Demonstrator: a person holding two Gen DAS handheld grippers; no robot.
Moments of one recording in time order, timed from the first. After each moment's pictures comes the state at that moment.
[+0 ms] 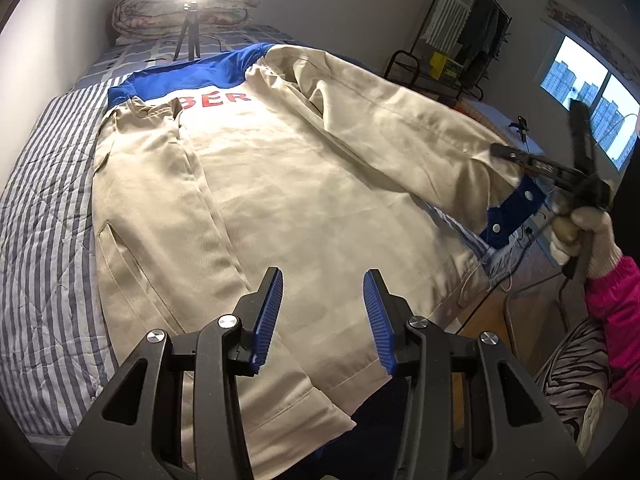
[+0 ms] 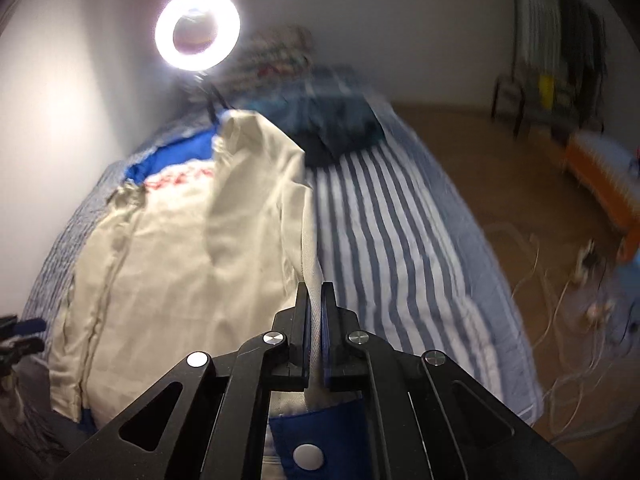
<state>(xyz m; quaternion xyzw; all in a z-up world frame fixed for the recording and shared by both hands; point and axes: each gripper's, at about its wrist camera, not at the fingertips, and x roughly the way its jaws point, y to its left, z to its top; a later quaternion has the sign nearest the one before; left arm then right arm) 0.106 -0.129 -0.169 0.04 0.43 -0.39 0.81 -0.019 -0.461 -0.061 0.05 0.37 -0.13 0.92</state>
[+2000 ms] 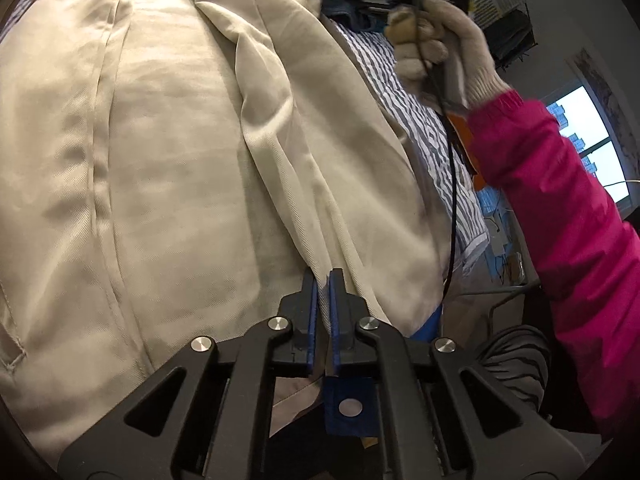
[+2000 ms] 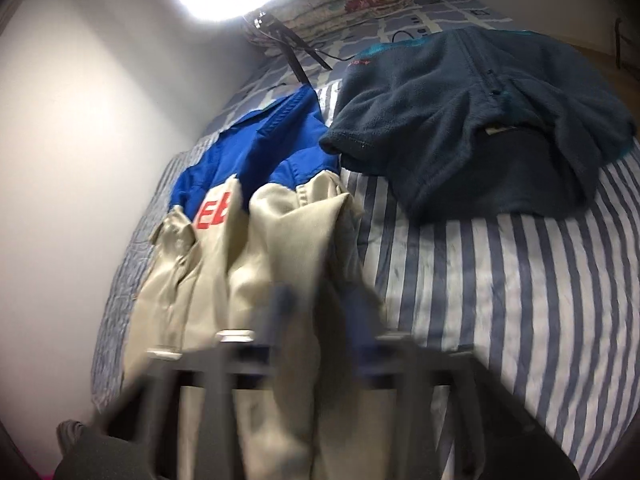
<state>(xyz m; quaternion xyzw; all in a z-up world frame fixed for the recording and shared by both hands) 0.123 -0.198 -0.262 -0.09 0.57 -0.41 0.71 0.271 -0.476 -0.154 0.20 0.47 0.06 0.86</state>
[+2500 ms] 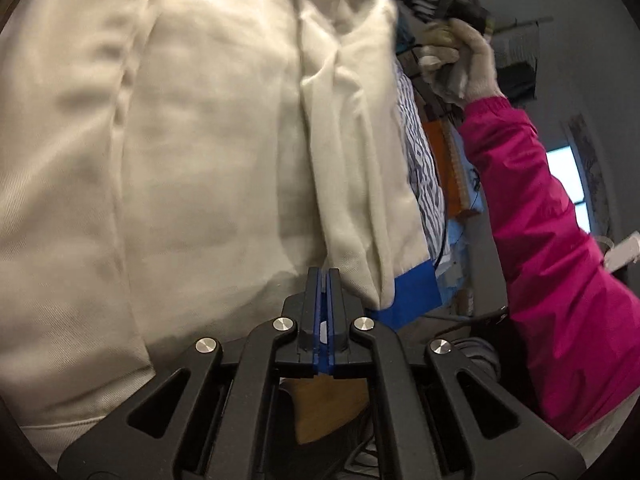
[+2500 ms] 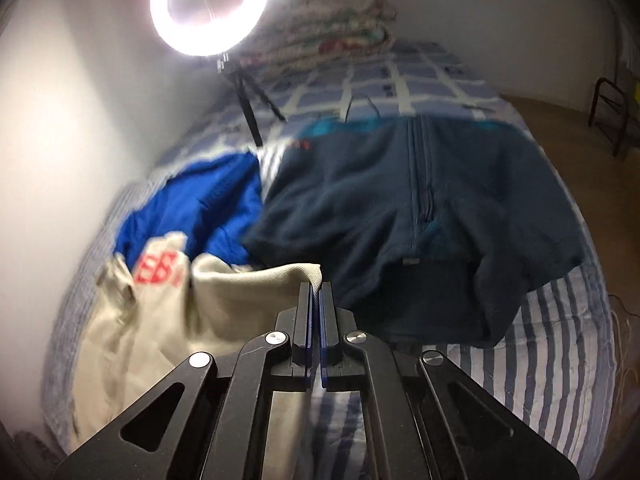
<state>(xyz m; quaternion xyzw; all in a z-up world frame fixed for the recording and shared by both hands) 0.113 -0.176 -0.275 -0.19 0.60 -0.40 0.67 0.300 -0.528 -0.126 0.10 0.45 -0.01 0.89</state>
